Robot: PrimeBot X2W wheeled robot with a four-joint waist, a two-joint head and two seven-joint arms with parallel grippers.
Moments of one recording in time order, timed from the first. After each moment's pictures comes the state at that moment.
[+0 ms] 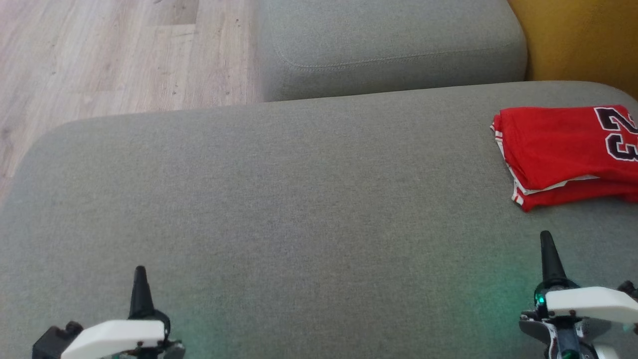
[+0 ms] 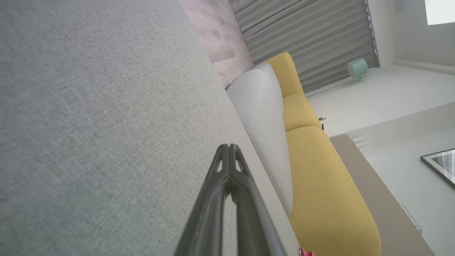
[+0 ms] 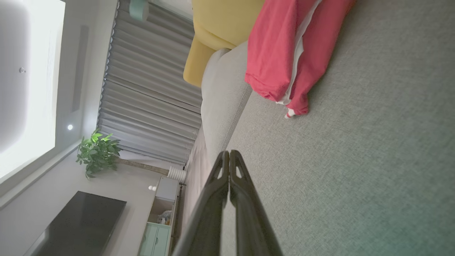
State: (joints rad) left arm 0.03 0.07 -0.05 0.25 -1.23 -0.06 -0.03; right arm 0.01 -0.06 -0.05 0.30 1.19 0.13 0.00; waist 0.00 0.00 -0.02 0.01
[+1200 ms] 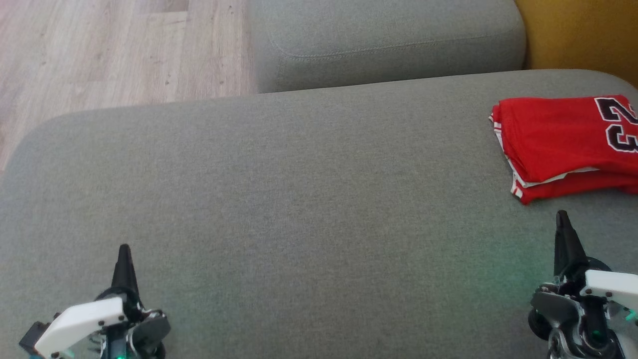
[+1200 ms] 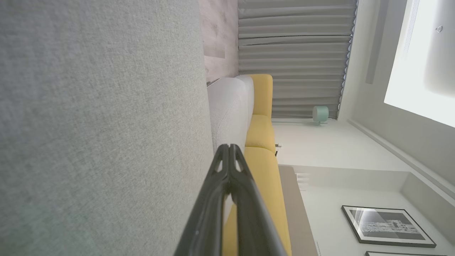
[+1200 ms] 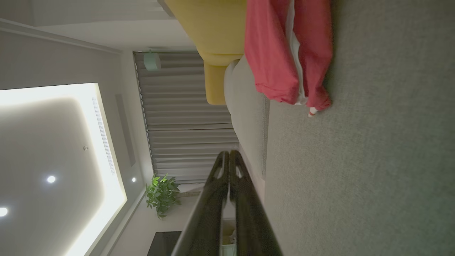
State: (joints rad) left arm -0.05 0.06 0.04 0.27 -1.63 -0.12 0.08; right arm -0.05 -0.05 -0.12 0.28 1.60 0.13 0.10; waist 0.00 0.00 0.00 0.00
